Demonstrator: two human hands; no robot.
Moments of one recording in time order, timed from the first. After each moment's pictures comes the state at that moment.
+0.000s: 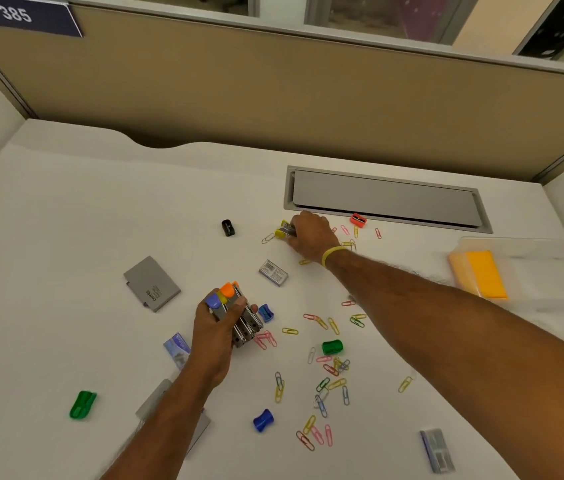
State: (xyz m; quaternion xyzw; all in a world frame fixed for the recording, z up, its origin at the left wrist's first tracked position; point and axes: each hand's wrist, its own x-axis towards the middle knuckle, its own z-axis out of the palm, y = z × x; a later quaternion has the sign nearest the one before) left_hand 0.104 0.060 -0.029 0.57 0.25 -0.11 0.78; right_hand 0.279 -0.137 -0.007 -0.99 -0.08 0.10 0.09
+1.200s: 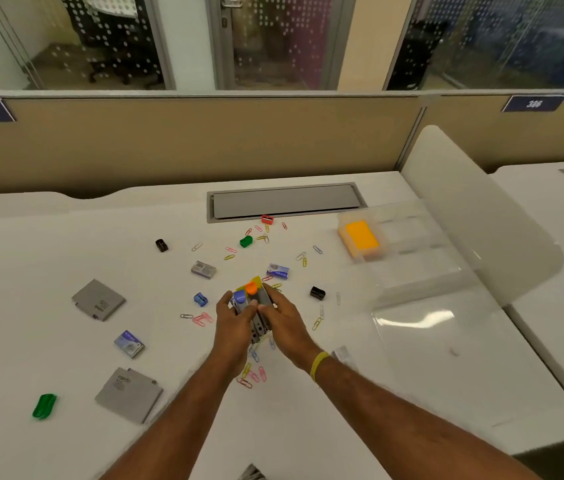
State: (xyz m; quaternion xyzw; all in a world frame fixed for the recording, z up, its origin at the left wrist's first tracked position) left_hand 0.007 -0.066 0.044 0.64 0.17 -0.16 0.73; right_hand -0.016 -0.166 0.042 -0.72 0.14 0.05 0.68
